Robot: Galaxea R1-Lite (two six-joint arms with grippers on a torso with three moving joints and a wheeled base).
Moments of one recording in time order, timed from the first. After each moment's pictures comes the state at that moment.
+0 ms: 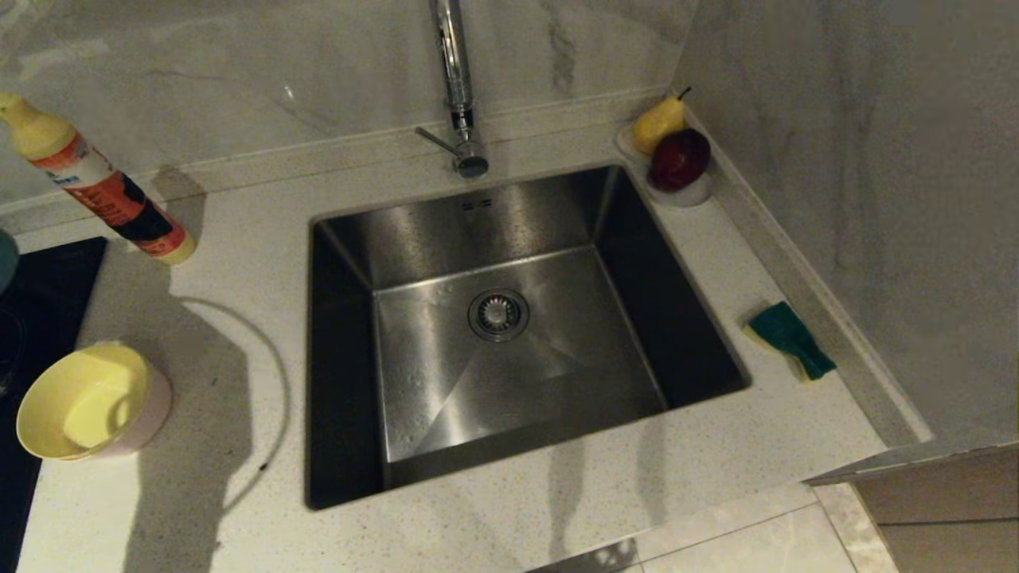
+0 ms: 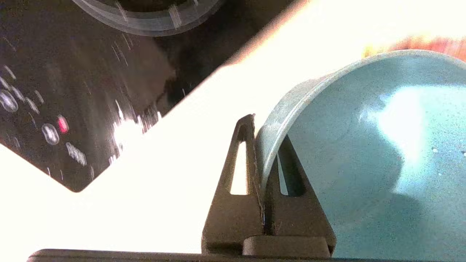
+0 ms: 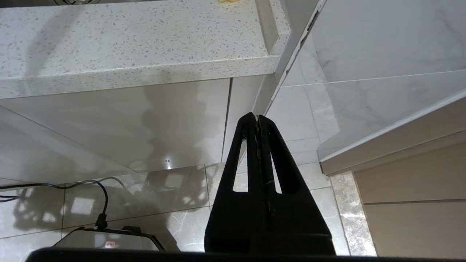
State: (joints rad) left arm 0.82 1.59 -1.61 0.69 -0.38 -0.56; right arm 0.00 0.00 0.00 0.00 0.04 -0.07
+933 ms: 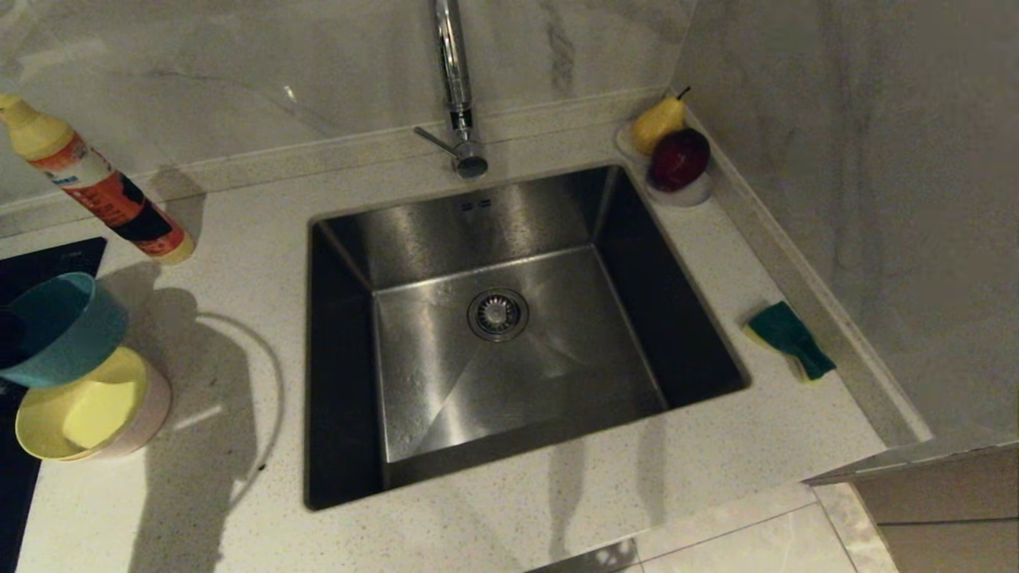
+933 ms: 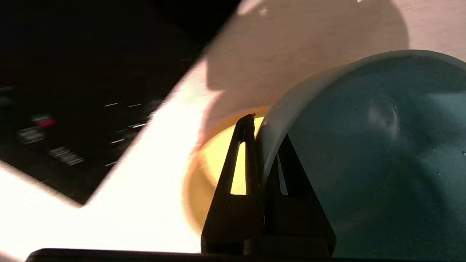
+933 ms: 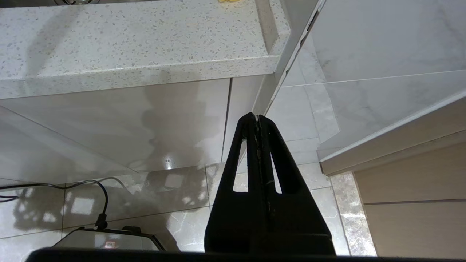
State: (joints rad) left arm 0.63 1.57 -1.26 0.40 -0.21 -0.49; right arm 0.00 0.00 0.00 0.00 0.04 -0.07
